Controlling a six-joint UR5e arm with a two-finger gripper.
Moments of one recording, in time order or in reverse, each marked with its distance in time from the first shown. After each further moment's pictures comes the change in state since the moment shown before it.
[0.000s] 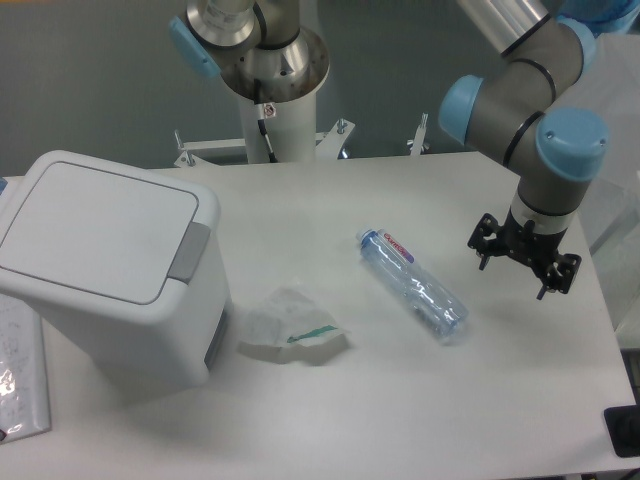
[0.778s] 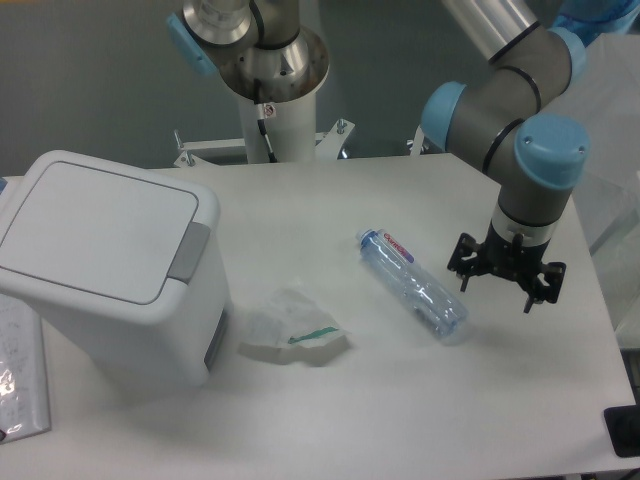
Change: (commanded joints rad) arm -0.092 0.015 0.032 0.018 -0.130 -0.494
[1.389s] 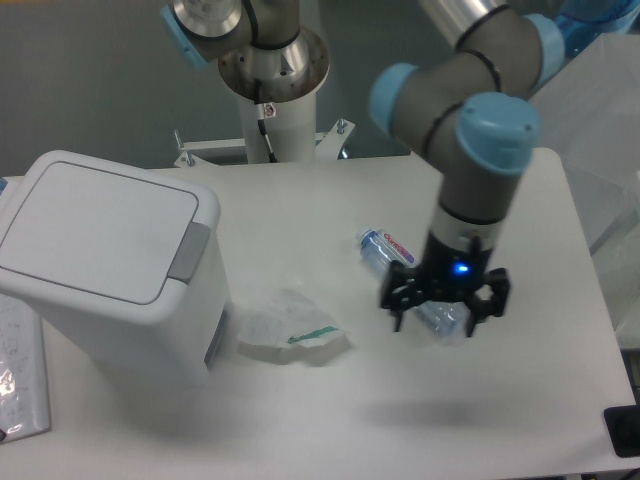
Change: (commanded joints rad) arm -0.192 0.124 0.074 -0.051 -0.143 -0.480
